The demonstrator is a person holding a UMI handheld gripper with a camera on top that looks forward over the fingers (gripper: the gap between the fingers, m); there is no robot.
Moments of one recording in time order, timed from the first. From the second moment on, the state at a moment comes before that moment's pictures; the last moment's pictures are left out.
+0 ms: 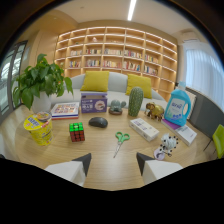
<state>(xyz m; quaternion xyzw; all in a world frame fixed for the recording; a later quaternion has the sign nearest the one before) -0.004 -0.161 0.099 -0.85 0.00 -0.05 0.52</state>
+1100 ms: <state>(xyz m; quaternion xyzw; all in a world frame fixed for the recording) -0.234 -0.209 0.078 -0.86 -0.03 -0.02 0.51</state>
